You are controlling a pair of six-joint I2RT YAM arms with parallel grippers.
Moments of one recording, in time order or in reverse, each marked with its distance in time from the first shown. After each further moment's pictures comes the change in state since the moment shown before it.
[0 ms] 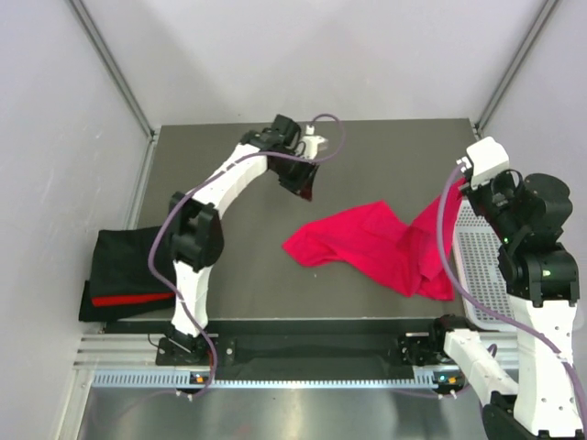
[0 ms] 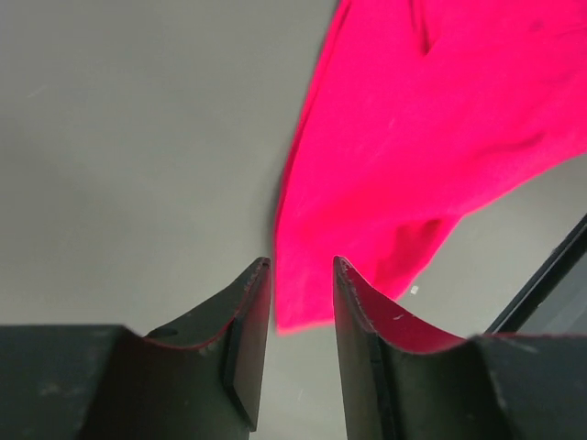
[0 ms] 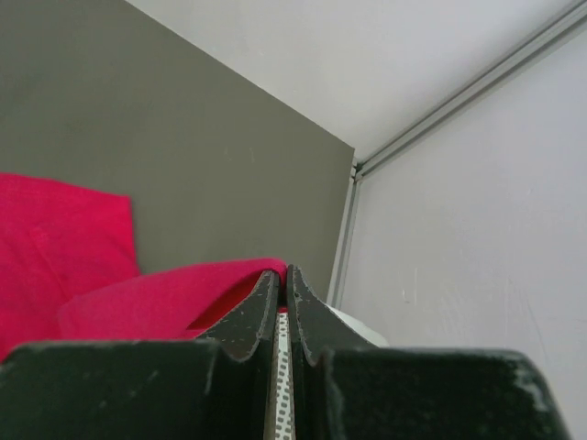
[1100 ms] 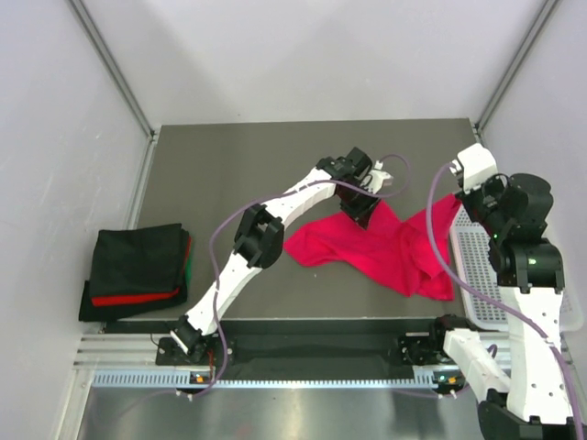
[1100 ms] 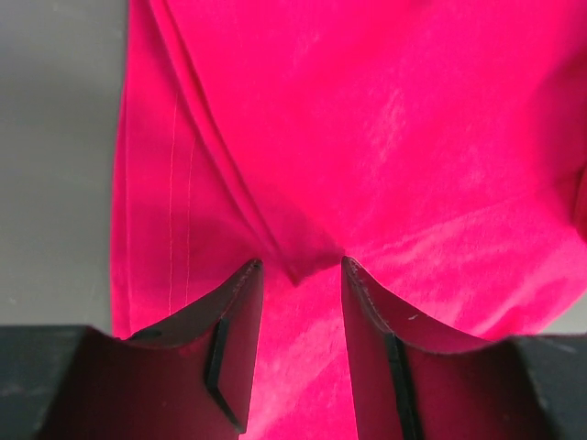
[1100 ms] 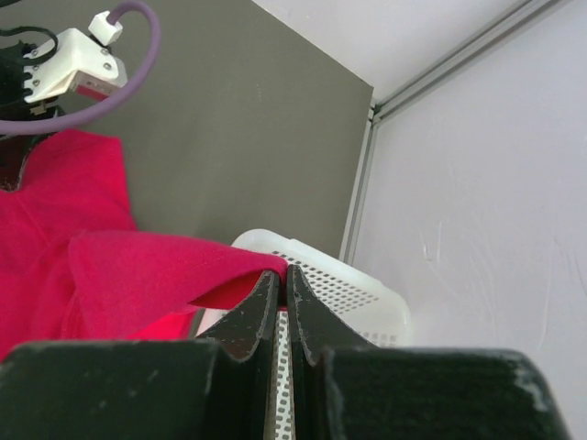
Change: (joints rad) left arm -0.296 0.600 0.591 -0.039 0.027 -0.057; right arm -0.046 0.014 -0.116 0.001 0.020 -0.024
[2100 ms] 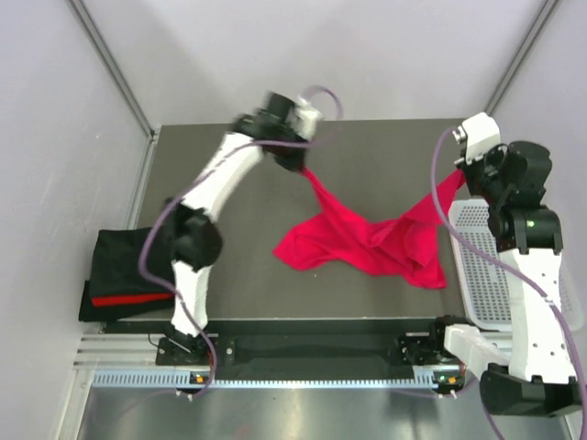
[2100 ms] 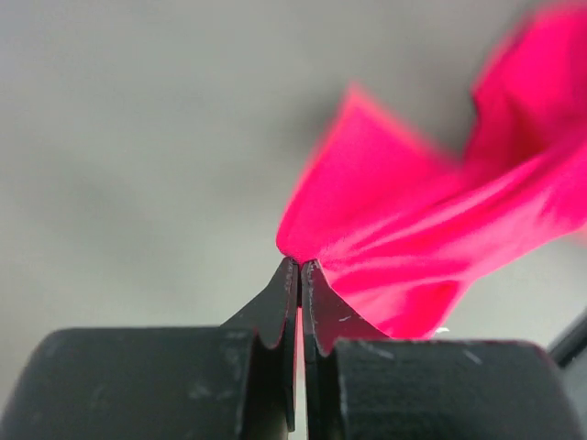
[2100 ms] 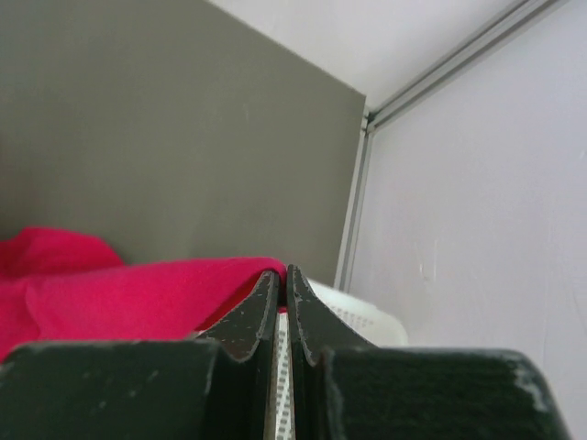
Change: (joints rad) left arm 0.201 -0.444 -0.340 -0.007 -0.157 0.036; right arm -0.011 0.148 0.088 0.048 0.013 0.039
